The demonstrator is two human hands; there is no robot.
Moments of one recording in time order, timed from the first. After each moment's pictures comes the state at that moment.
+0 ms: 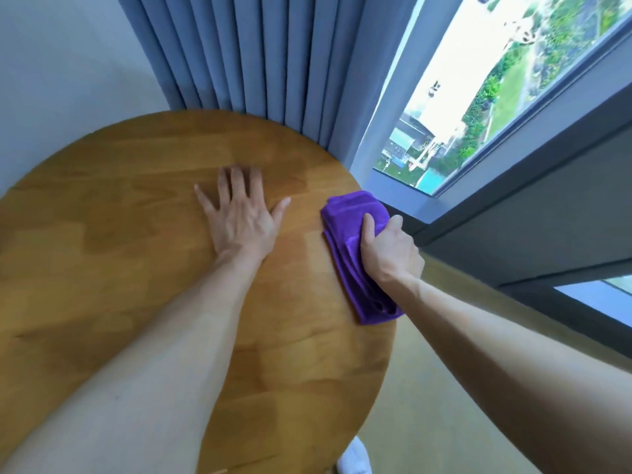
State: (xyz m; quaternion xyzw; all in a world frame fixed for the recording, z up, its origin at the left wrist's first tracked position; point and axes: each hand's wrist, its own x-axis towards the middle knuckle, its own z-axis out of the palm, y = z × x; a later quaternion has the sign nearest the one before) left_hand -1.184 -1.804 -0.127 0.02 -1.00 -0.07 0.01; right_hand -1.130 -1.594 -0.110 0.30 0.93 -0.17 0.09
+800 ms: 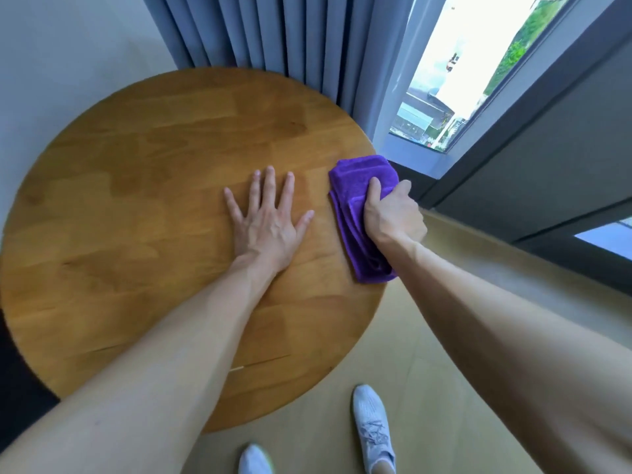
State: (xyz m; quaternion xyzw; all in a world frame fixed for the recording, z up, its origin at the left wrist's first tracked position) left_hand -1.070 -1.794 -0.131 -0.07 -1.00 -0.05 -0.06; right_hand -1.072 -1.605 -0.109 0.35 0.90 -0.24 0.05
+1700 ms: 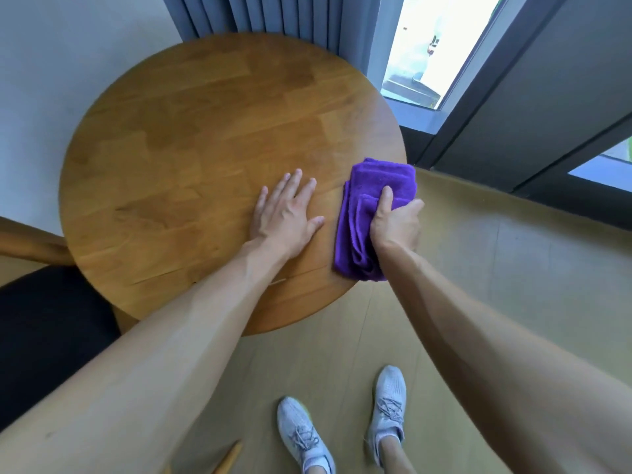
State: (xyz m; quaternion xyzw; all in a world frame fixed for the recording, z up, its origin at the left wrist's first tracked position) left_hand -0.970 -1.837 -0.103 -0.16 -0.97 -0.10 -0.15; right_hand -0.927 -1.671 -0.111 0.49 0.76 -0.43 -0.03
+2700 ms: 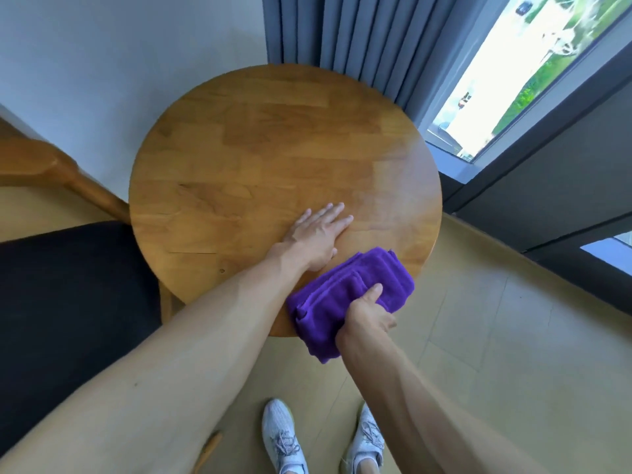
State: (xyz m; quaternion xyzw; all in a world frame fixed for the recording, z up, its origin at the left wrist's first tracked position) left_hand -0.956 -1.884 -0.094 -0.22 -0.94 -0.13 -0.23; right_hand -0.848 -1.796 -0.092 0.70 0.50 -0.50 0.08
